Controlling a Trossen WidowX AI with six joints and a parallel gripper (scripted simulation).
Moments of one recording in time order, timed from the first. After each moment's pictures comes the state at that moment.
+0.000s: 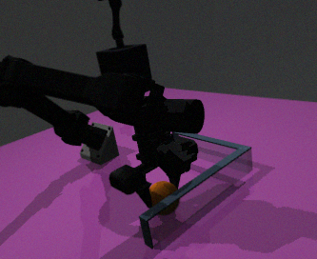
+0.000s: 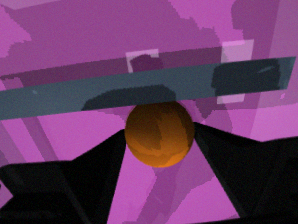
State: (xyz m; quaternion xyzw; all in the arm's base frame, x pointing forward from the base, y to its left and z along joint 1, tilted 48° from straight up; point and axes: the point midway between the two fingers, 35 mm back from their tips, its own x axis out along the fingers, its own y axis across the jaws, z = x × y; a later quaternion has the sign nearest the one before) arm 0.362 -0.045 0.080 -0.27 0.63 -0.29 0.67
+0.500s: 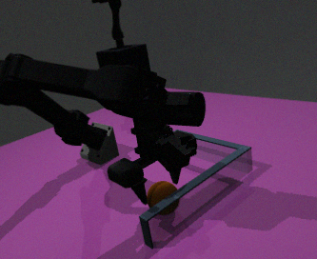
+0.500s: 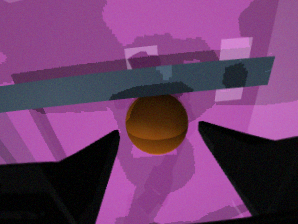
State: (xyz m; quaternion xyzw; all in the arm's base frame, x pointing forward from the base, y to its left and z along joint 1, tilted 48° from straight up) arm 0.360 -0.036 0.091 -0.27 0.63 -0.30 0.66
